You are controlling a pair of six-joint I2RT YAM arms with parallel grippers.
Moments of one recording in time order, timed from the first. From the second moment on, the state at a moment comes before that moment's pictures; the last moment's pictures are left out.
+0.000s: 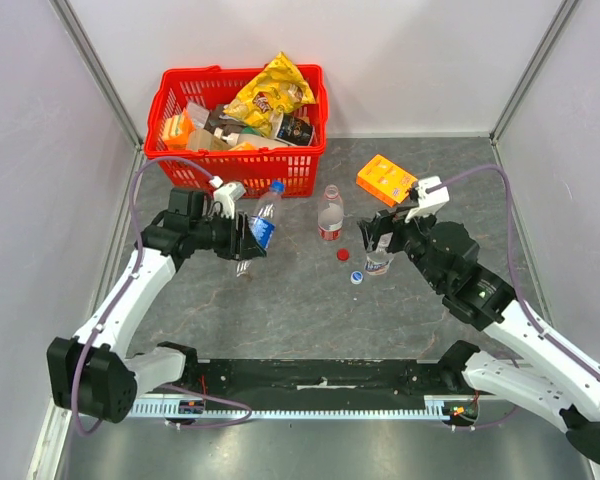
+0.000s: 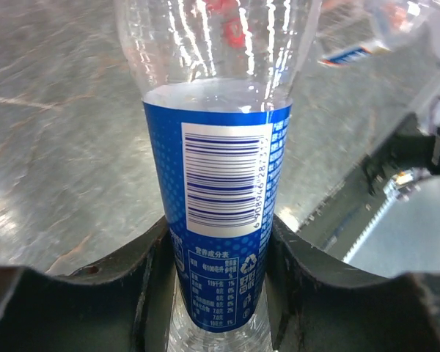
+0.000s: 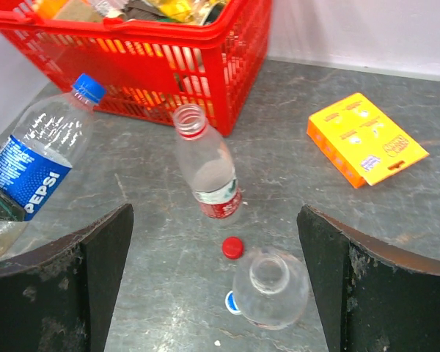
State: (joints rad) left arm -0.24 1.16 0.94 -0.60 0.60 -0.15; right arm 0.75 0.80 0.83 -0.15 0.35 0.21
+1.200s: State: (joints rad) left arm -0.38 1.00 0.84 -0.50 1.06 0.02; right arm 0.48 1.13 1.00 0.12 -0.76 0.56
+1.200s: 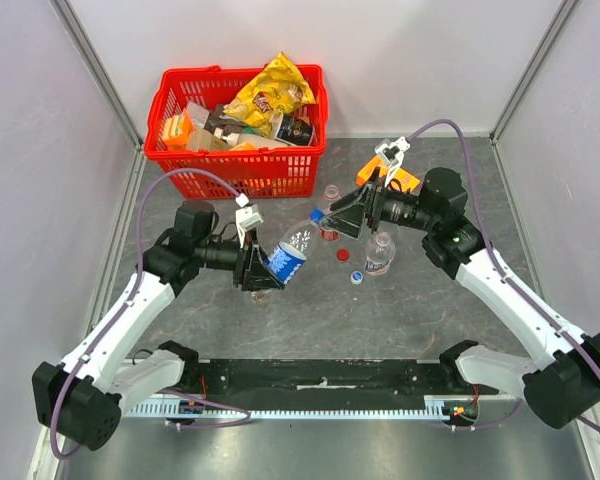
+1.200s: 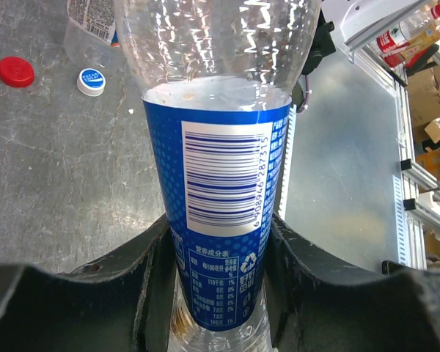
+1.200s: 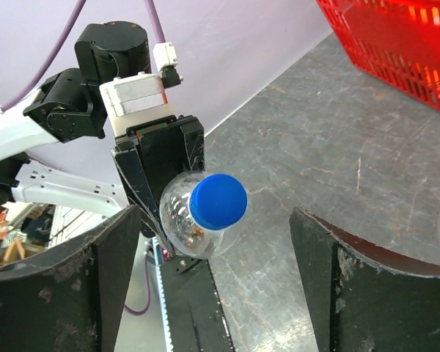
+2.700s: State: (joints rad) left arm -0.43 1.01 0.84 -0.50 0.96 0.05; right arm 0.48 1.23 0.92 0.33 -0.82 0.84
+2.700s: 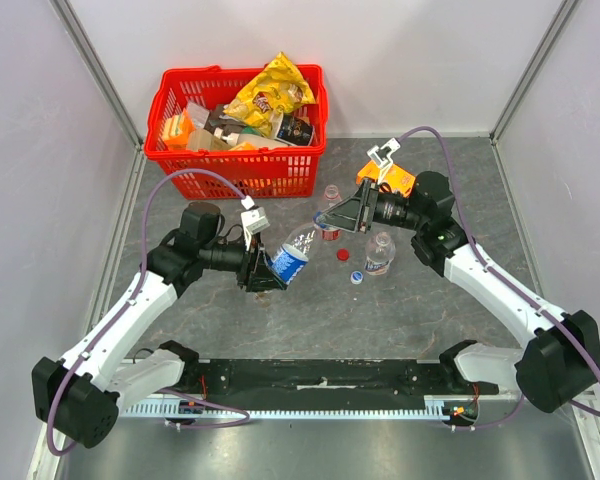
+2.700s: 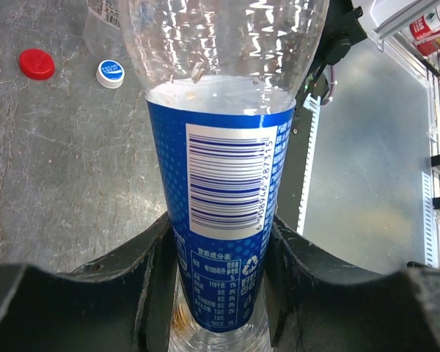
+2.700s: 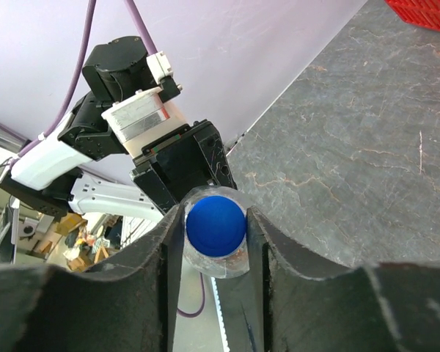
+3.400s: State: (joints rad) left arm -0.45 1.01 0.84 -0.51 0.95 0.05; right arm 0.47 1.22 0.87 0.41 -0.82 0.85
